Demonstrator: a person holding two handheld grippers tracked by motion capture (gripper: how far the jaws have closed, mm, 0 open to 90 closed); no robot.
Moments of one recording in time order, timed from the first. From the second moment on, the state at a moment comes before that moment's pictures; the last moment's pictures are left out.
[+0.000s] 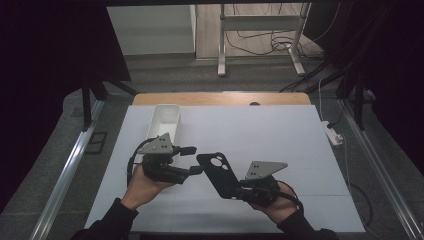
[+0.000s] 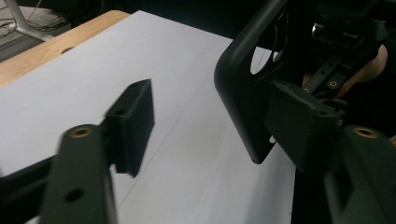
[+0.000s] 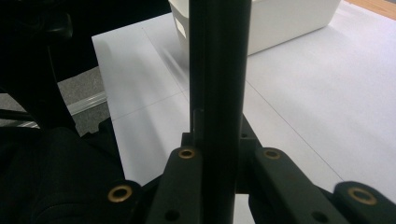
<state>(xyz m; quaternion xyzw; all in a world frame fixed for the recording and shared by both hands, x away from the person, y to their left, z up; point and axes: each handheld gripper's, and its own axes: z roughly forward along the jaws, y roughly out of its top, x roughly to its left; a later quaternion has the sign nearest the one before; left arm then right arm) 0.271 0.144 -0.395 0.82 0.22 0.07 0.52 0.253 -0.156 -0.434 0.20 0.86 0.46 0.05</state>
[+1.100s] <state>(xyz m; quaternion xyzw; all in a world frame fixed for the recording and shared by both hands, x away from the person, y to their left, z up) 0.274 0.146 -0.393 0.80 0.21 -0.01 0.56 0.254 -0.152 -0.437 0.20 0.87 0.45 0.08</state>
